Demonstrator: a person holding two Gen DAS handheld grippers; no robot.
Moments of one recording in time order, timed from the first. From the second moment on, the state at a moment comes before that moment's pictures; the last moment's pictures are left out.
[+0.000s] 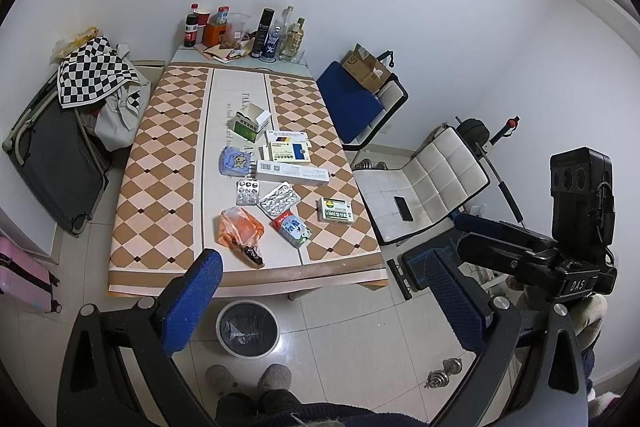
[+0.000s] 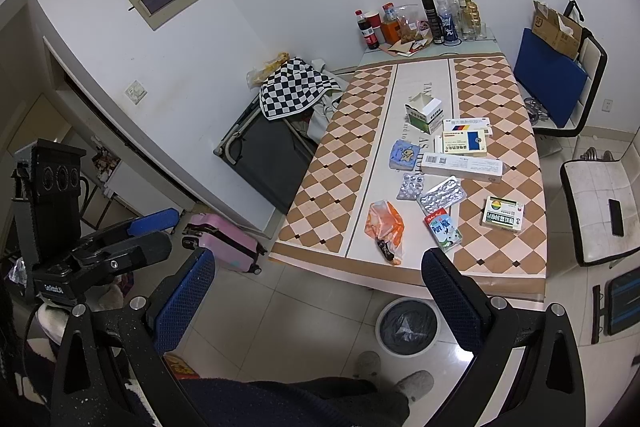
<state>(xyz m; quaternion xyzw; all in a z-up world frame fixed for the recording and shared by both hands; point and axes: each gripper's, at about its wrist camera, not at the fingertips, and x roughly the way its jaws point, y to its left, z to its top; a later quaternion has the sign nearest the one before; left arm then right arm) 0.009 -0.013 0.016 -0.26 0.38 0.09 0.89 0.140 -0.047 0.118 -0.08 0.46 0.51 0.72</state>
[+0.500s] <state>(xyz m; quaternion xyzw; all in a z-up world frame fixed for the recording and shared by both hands) 0.051 0.038 -0.075 -0.21 0.44 0.24 0.84 0.198 -0.050 0.075 -0.03 0.50 0.35 0.79</state>
